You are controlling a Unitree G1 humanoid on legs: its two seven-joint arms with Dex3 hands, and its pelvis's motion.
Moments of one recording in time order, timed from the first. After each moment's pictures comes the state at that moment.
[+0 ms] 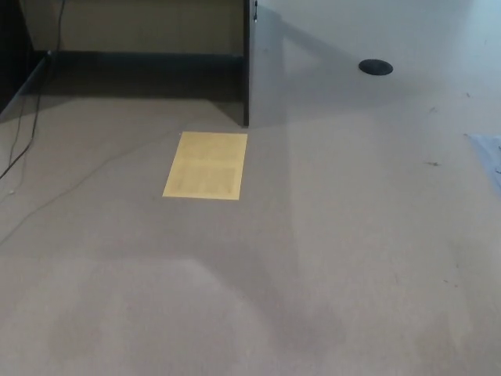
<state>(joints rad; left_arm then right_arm) 0.05 0.45 0.08 0.87 0.21 -0.37 0.07 -0.05 -0.34 0.02 0.92 -0.19 -0.32 -0.12</state>
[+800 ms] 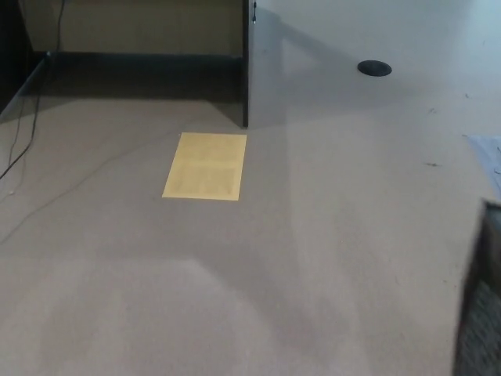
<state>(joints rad) 0.09 0.49 0.10 1.00 0.21 -0.70 0.12 -0.05 -0.37 0.03 1.09 -0.23 -0.62 -0.22</state>
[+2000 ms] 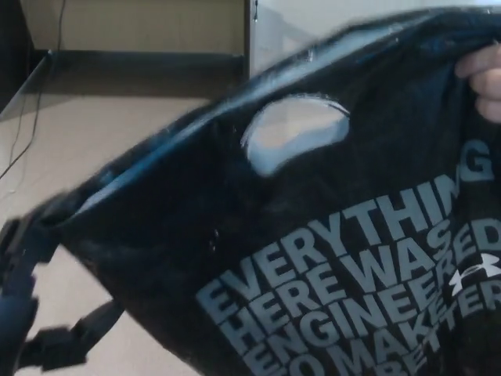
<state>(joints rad) 0.05 0.45 0.10 -0.07 0.34 -0.67 0.26 -0.08 -0.37 0.03 1.09 -0.23 -0.66 -0.23</state>
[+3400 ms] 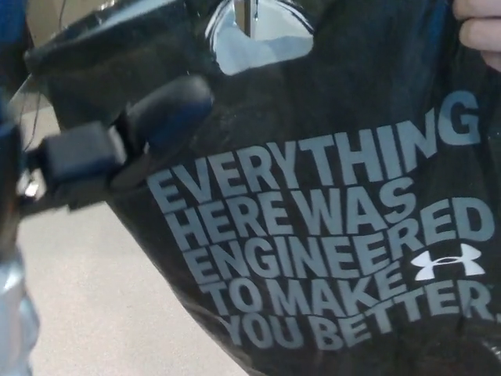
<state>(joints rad) -0.48 0.30 0.10 -0.80 0.47 -0.07 0.02 -0.08 -0.37 0.02 1.09 -0.23 -0.66 -0.22</state>
